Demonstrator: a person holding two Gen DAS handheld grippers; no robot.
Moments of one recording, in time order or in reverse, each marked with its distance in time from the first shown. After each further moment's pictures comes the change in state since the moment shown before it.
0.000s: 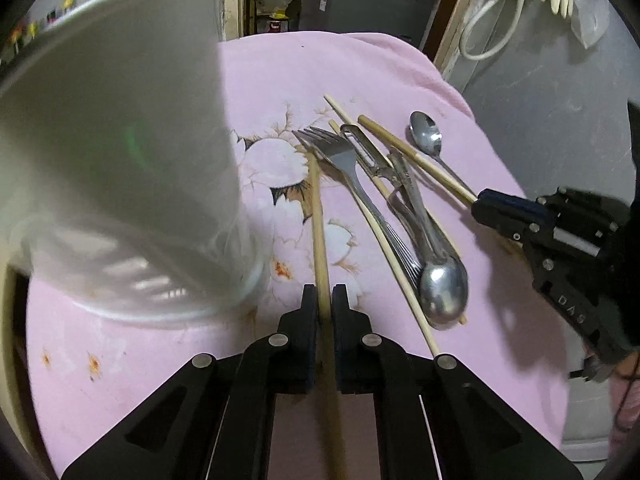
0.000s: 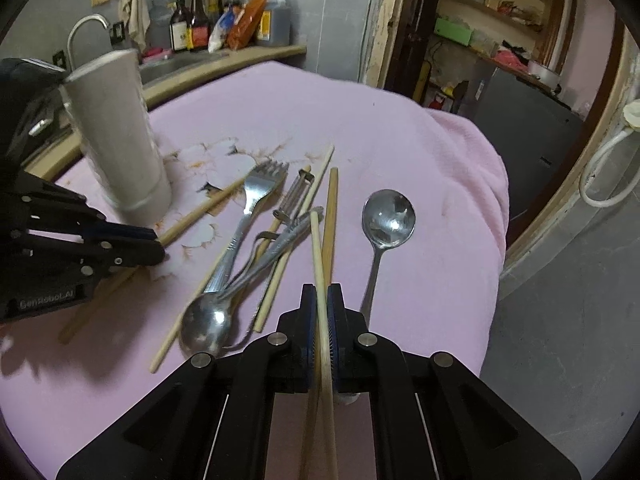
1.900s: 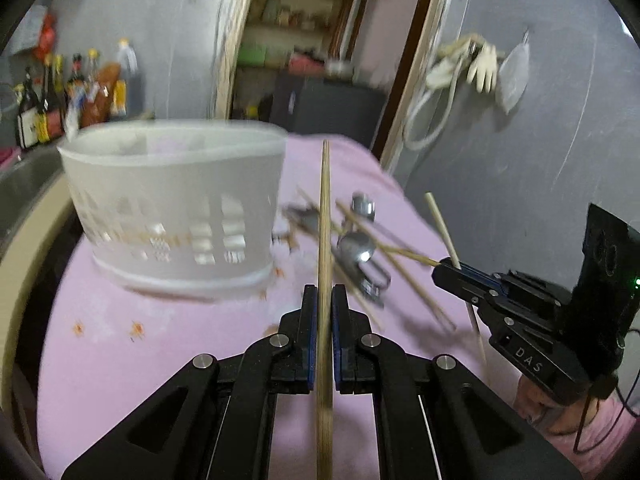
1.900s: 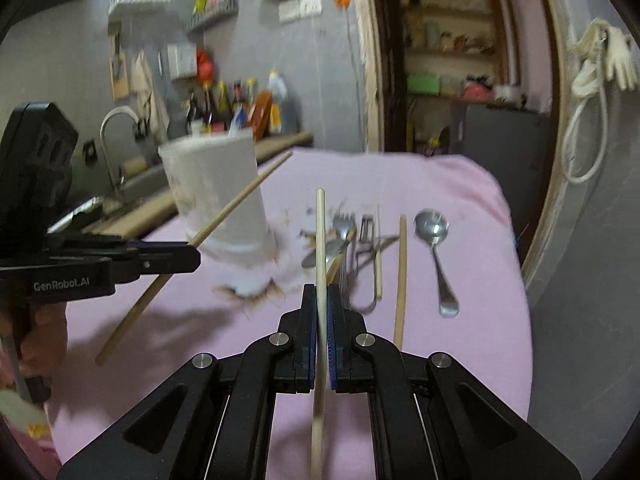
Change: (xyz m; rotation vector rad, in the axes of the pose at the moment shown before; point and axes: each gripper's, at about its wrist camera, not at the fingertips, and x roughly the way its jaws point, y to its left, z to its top) left arm -0.105 0.015 -0.075 0.044 -0.439 -0.151; right arm -0.086 0.071 -0.050 0.193 -0.379 0.014
